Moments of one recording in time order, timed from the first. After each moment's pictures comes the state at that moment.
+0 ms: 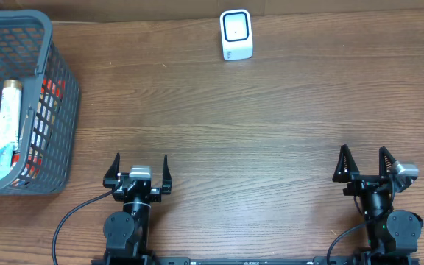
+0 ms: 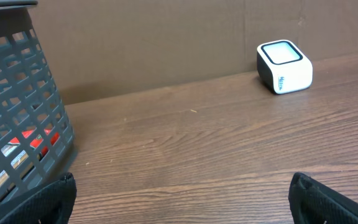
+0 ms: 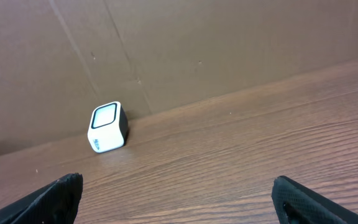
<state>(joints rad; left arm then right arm) -0.05 0.02 0.03 -0.11 -0.08 0.16 -0.02 0.01 0.02 -0.03 -0.07 0.31</state>
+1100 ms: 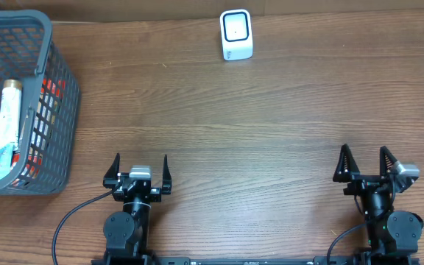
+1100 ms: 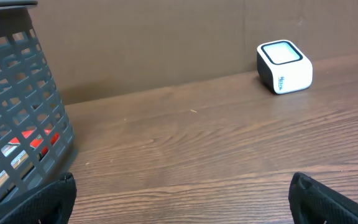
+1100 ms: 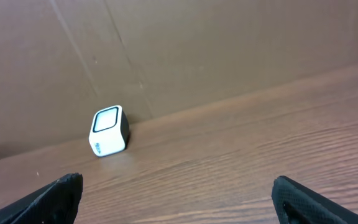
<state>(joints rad) -0.05 0.02 0.03 -0.11 -0.08 0.16 -0.02 0.01 0.02 -0.01 -0.07 0.31</state>
